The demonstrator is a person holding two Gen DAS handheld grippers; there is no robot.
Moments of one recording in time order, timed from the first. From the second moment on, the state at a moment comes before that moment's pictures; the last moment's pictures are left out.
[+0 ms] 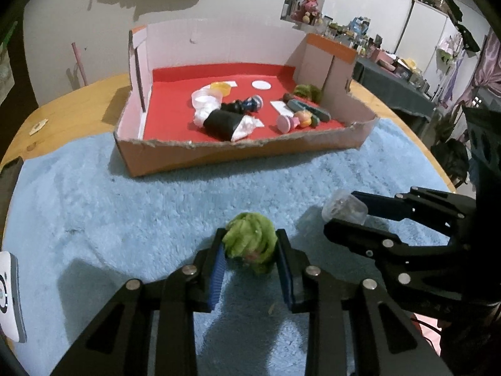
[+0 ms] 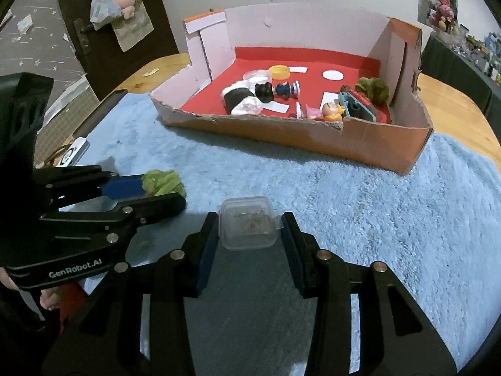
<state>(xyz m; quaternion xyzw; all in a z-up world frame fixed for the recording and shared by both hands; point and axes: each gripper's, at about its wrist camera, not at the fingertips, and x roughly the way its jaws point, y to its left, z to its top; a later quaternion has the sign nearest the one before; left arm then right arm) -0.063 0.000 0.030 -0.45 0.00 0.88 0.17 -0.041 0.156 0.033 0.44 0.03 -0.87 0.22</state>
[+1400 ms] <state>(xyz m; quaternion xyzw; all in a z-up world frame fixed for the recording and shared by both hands) -0.159 0.001 0.063 -0.48 0.02 0.86 0.19 -0.129 0.171 0.085 0.46 0.07 -0.86 0.21</state>
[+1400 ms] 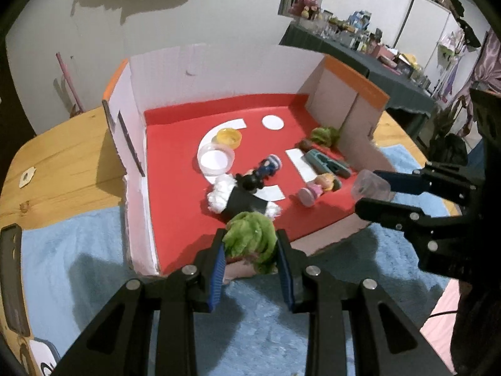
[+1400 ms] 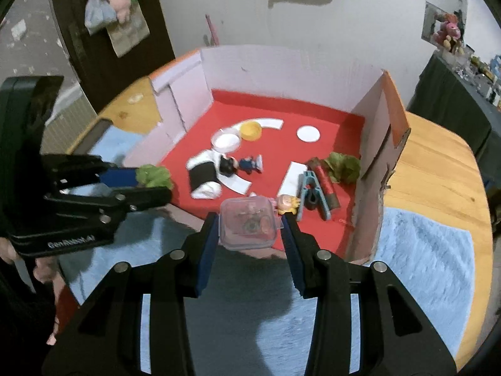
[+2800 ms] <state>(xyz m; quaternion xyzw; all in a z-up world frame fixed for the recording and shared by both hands) -0.194 0.013 0.034 -0.48 0.00 0.86 0.16 -0.181 0.173 0.038 0.48 0.05 -0.86 0.17</state>
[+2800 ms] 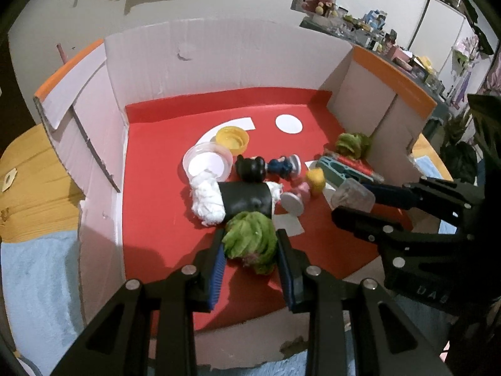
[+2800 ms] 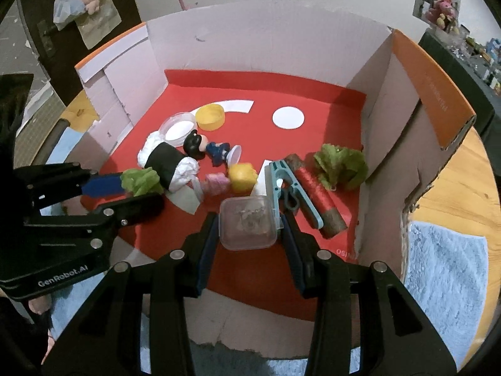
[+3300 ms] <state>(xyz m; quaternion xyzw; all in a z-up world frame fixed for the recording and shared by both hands) -0.199 0.013 0.033 -0.47 -0.02 0.87 0.15 -0.186 0.176 0.038 0.46 0.03 -0.87 0.16</state>
